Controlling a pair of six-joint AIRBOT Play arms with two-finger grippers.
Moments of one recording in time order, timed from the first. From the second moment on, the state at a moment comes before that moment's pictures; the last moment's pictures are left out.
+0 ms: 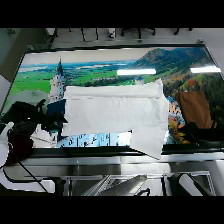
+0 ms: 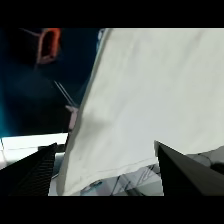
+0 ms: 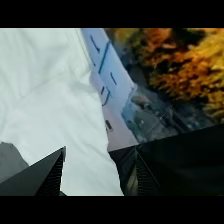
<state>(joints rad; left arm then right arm) 0.32 -1.57 1.04 -2.13 1.28 1.85 -0.74 -1.03 0.57 2.23 -1.28 -1.90</state>
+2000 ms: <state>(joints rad) 0.31 -1.28 0.89 -1.87 1.32 1.74 -0.47 -0.75 0.46 2.32 -1.09 -1.86</state>
